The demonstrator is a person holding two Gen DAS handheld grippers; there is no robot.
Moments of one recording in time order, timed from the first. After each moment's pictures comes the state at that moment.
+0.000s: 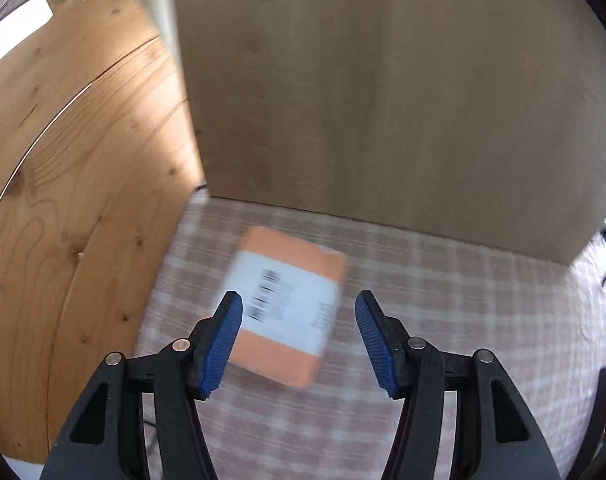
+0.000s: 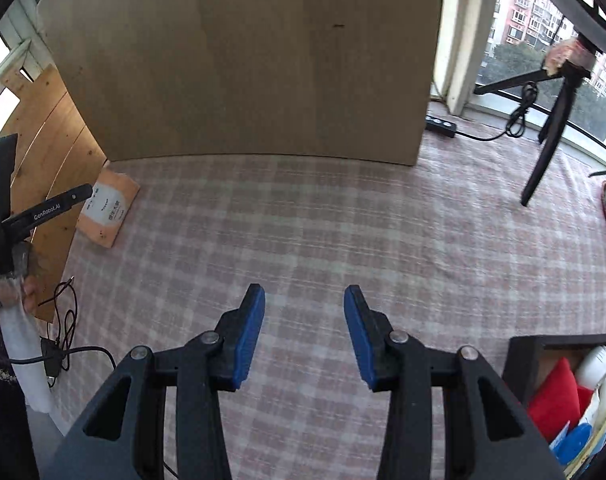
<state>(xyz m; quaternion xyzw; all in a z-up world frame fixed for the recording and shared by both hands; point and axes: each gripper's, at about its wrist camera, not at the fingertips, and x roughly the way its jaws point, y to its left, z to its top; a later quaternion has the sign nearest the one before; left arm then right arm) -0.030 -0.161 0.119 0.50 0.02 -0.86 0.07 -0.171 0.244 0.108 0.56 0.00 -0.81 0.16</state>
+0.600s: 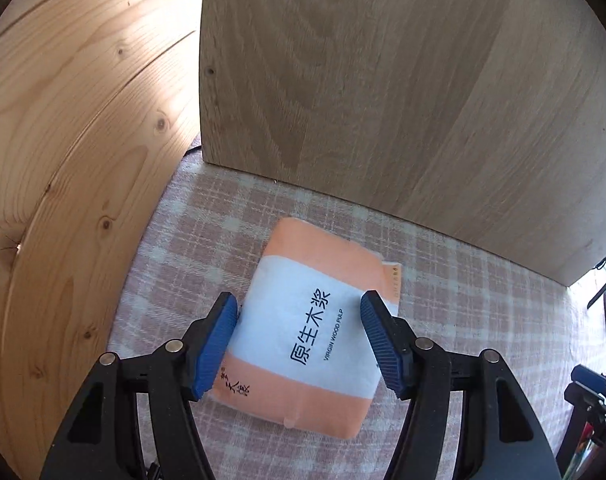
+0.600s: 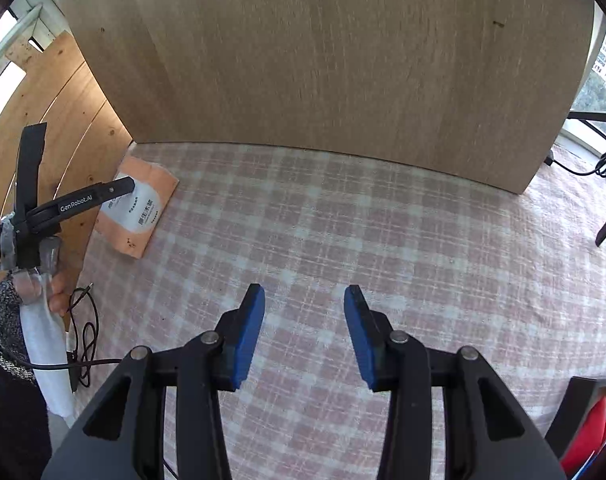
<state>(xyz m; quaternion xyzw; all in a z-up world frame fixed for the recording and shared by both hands) -0.056 -0.216 0.068 0.54 0.10 -0.84 0.02 -0.194 0.168 0.090 0.58 0.01 -0.79 0.20</state>
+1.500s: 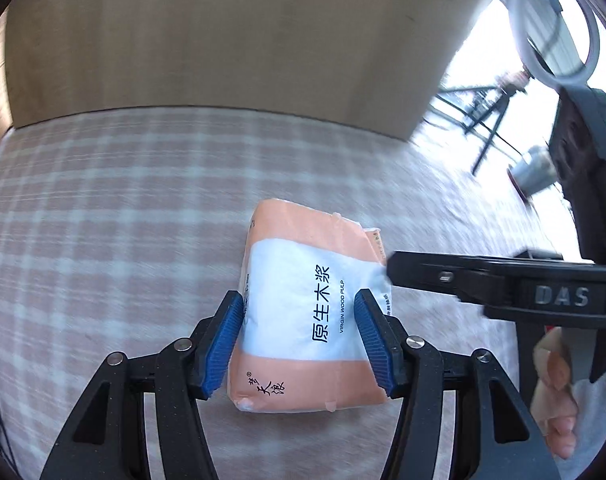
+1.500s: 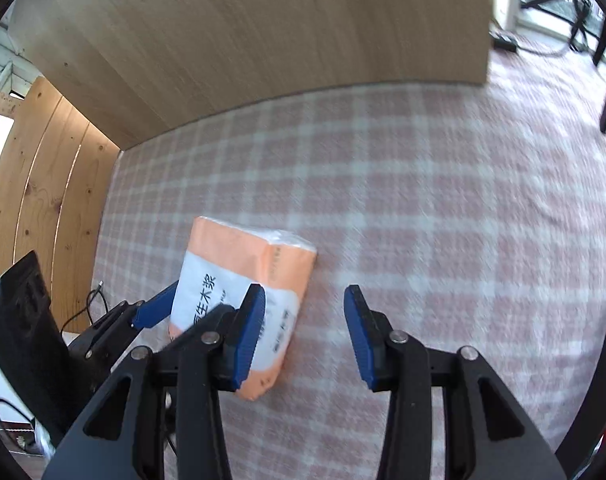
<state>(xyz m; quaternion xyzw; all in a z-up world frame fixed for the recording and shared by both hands) 0.070 -0.001 0.046 0.53 0.06 -0.82 -0.21 -0.159 0.243 0.059 0.62 -0.10 -0.76 0.18</state>
